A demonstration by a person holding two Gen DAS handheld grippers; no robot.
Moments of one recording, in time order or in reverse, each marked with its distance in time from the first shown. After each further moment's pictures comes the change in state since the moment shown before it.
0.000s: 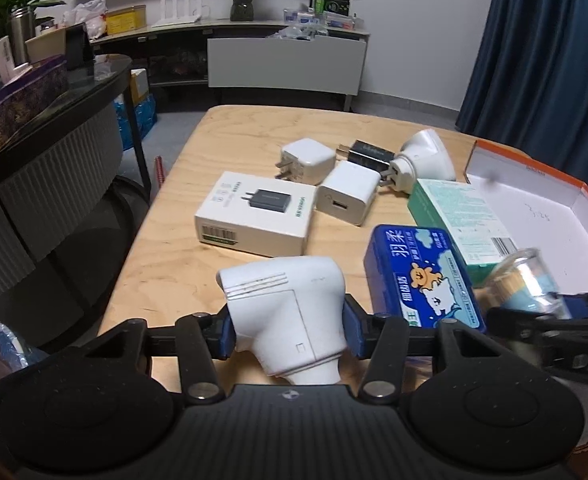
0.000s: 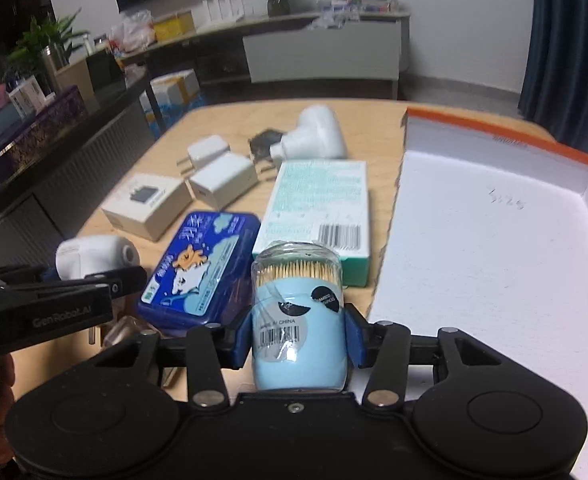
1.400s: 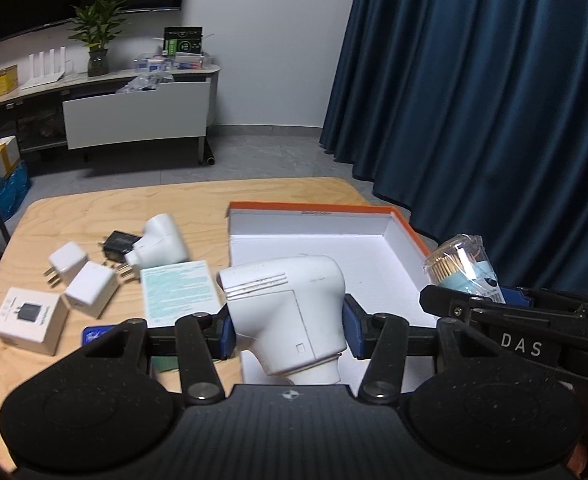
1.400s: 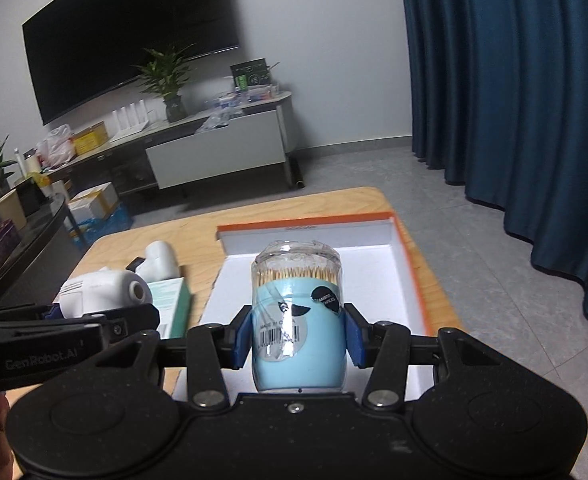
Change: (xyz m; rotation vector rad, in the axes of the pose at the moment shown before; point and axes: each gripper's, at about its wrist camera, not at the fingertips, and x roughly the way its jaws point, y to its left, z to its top) left arm -0.043 -0.157 0.036 0.164 -0.074 -0.330; right arm -0.115 -0.123 0.001 0.195 -0.245 -0.195
